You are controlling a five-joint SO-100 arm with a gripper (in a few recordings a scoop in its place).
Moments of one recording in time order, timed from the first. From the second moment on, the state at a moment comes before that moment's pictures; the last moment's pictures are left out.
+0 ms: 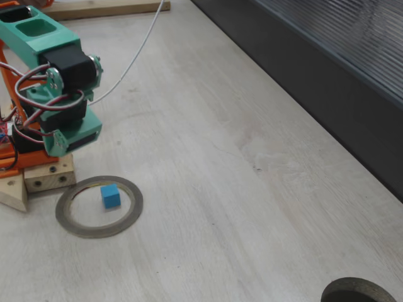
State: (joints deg) arm 14.8 102.0 109.8 112.7 96.9
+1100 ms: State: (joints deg) arm 25.2 98.9 110.0 113.2 96.9
